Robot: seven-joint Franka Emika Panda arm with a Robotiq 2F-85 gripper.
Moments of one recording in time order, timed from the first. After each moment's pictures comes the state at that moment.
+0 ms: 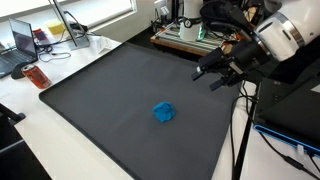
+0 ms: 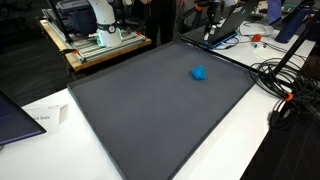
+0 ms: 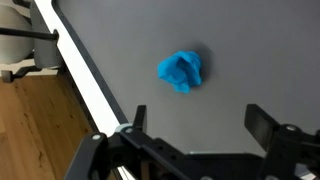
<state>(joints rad) 0.52 0.57 0.23 -1.67 -0.91 1.86 0.46</state>
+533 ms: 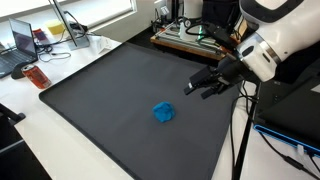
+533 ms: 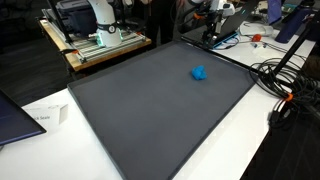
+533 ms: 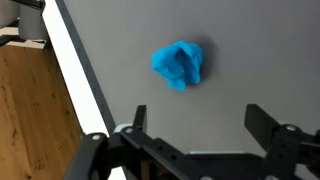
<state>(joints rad) 0.50 0.61 0.21 -1.70 -0.96 1.99 0.35</state>
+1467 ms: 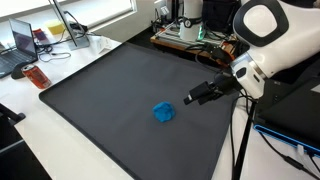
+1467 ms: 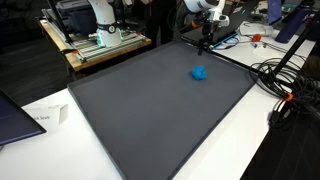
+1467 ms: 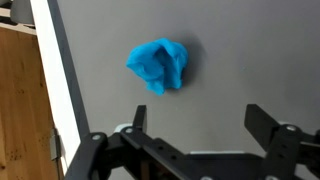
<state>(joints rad) 0.50 0.69 0.20 -1.70 -1.01 2.01 0.31</state>
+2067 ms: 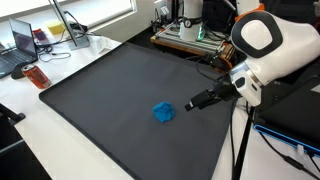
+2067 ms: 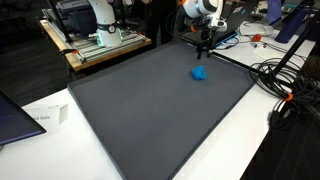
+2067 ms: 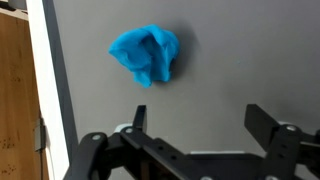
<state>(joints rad) 0.51 0.75 0.20 -1.69 -1.06 2.05 0.31</state>
